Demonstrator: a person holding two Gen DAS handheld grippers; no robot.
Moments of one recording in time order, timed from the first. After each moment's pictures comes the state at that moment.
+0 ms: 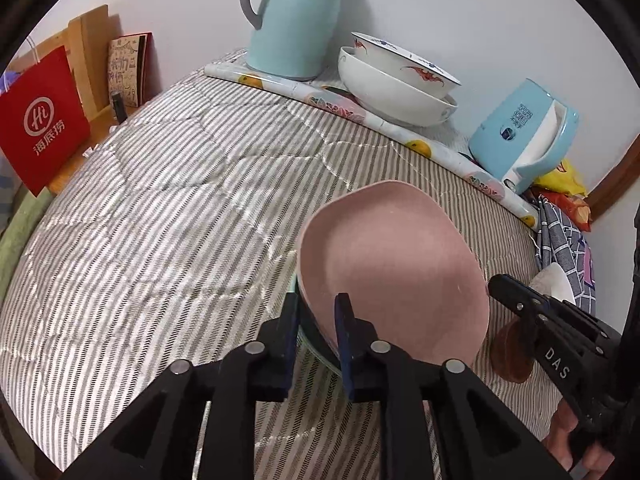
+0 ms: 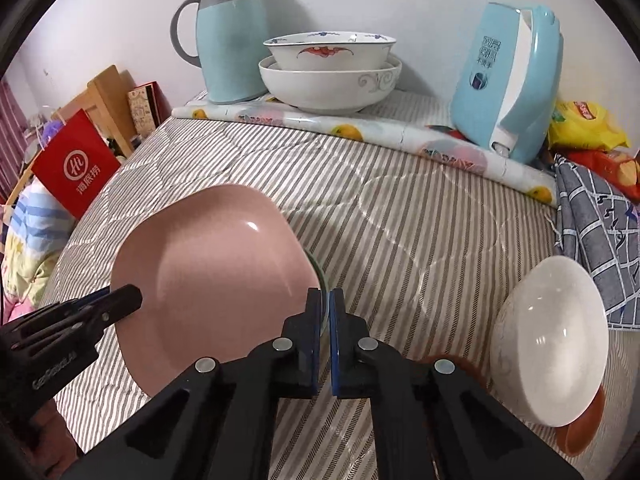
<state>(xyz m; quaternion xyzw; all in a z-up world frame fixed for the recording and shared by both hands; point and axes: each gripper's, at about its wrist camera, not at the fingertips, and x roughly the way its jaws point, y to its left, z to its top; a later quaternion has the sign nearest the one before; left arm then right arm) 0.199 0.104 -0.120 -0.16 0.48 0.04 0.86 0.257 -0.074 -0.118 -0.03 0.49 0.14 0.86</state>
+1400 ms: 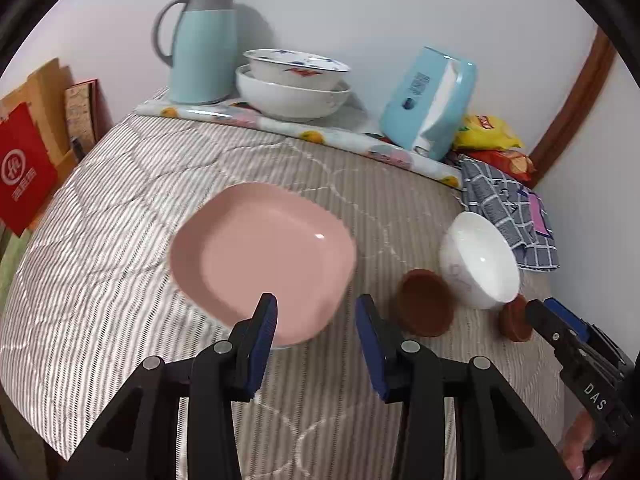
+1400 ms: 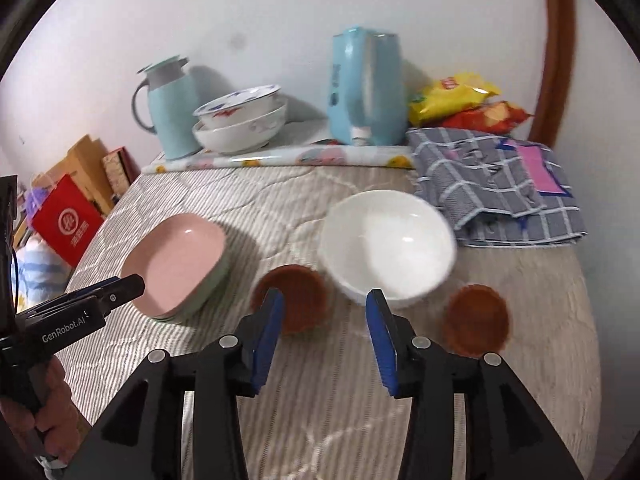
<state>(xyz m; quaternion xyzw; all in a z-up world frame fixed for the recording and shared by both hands) 0.165 0.003 -0.078 -0.10 0.46 -0.03 0.88 0.153 -0.209 -0.069 0.05 0.44 0.06 0.90</state>
